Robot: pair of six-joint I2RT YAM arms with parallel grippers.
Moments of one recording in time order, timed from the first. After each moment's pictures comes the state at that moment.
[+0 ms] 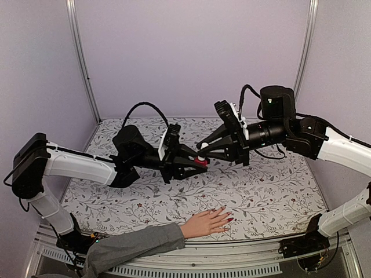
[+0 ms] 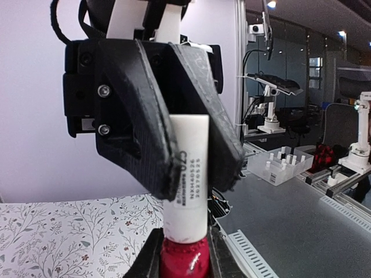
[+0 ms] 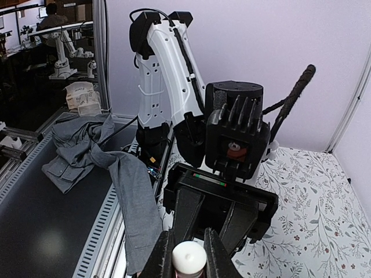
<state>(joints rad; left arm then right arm) -0.95 1.62 0.87 1.04 0.87 -0.19 0.95 1.29 1.22 -0.21 -0.72 -0.28</state>
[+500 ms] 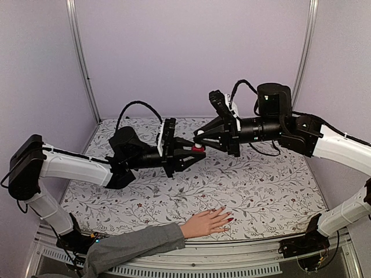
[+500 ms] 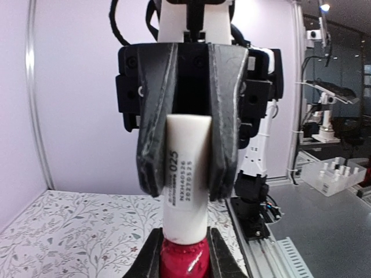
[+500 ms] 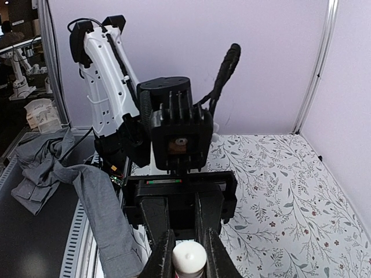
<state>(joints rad) -0.93 1.59 0.82 1.02 0.64 -0.12 0.94 1.33 1.25 -0.16 -0.57 -0.19</state>
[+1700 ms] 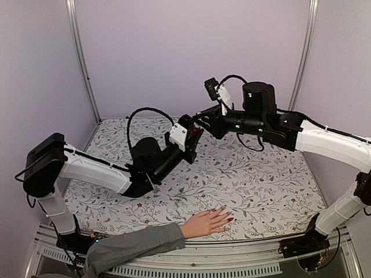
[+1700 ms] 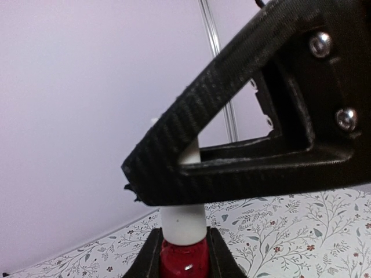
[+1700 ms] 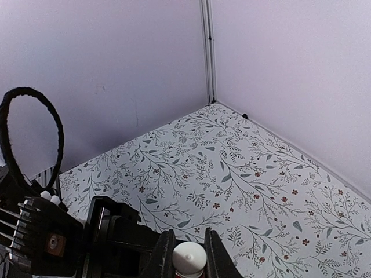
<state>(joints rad) -1.08 1.75 0.92 1.07 -0.38 0.29 0.90 1.48 1.31 -0.06 -0.15 0.09</state>
